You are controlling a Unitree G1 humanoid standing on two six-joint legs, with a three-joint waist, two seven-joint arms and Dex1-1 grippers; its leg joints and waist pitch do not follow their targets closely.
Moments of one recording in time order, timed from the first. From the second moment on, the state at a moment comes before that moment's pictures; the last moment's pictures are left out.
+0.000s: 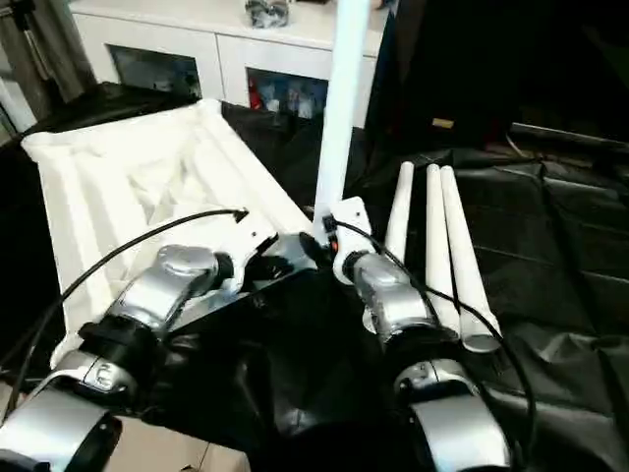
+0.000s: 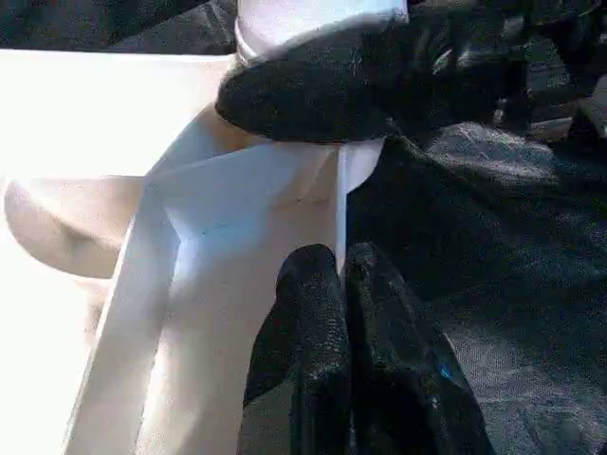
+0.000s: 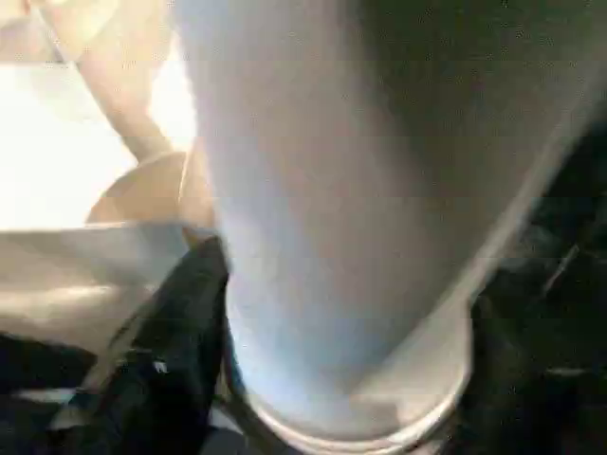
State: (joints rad) left arm -0.69 0.15 -0.23 0.65 0.07 0.35 -0.78; right arm -0.68 -0.06 0.03 0.86 0.08 0.12 0.38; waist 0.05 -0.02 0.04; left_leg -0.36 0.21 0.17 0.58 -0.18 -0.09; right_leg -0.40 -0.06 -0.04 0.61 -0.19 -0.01
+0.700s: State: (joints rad) left arm -0.59 0.36 -0.32 0.50 0.02 0.20 -1.24; right arm -0.48 -0.30 0.17 0.55 0.19 0.17 1.14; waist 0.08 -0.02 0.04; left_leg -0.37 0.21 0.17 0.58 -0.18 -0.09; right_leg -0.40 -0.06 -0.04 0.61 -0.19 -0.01
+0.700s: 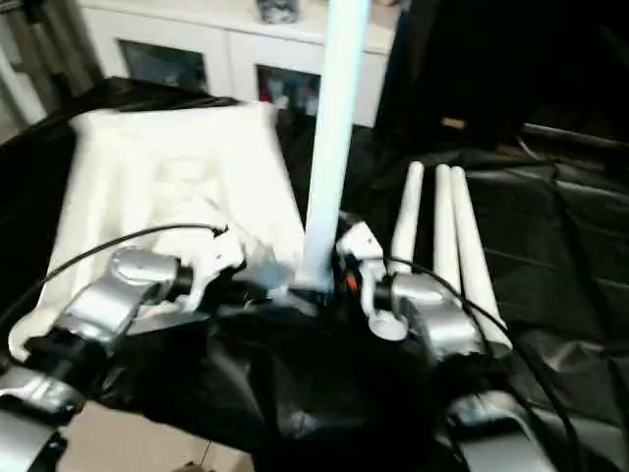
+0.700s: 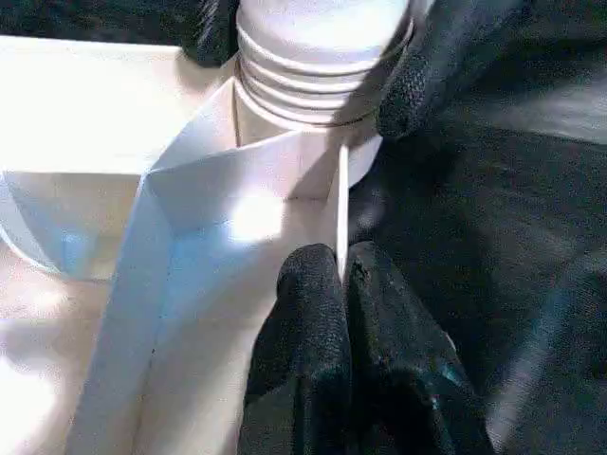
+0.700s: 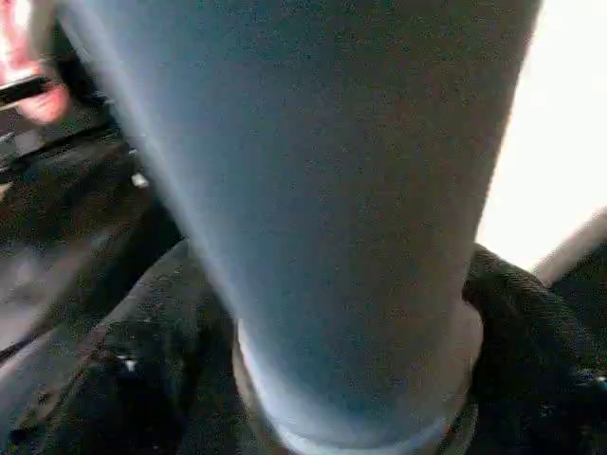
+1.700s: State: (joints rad) left arm -0.68 0.11 -0.20 0.61 0.06 0.43 -0.72; right arm -0.72 -0.07 0.04 0.91 0.09 0.12 0.37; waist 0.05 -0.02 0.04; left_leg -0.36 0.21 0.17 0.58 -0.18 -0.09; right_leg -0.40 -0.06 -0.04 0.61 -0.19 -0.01
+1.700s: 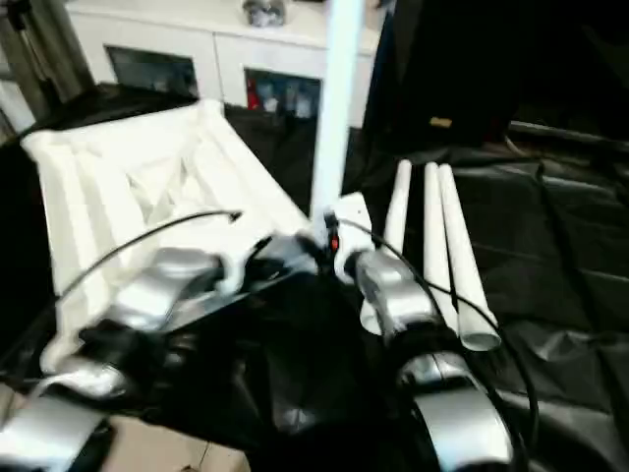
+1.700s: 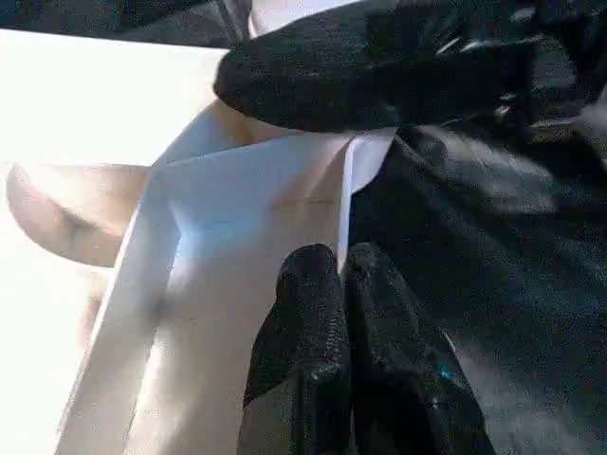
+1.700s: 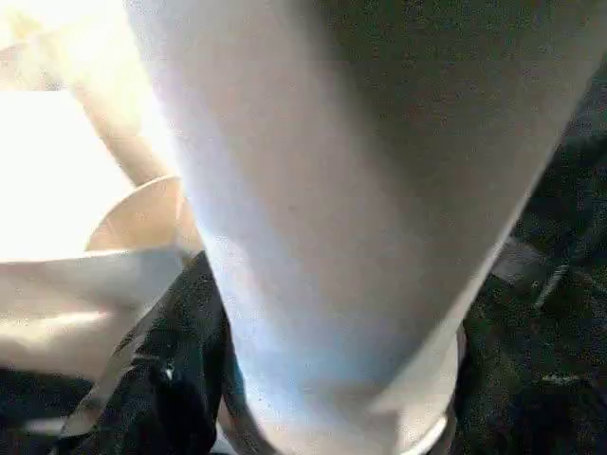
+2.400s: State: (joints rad) left arm -0.72 0.03 -0.17 0.62 0.02 0.31 -0.66; right arm -0.52 -0.19 0.01 0.48 0.16 0.13 0.51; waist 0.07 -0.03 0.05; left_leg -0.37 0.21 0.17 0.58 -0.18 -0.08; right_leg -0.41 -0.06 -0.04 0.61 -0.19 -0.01
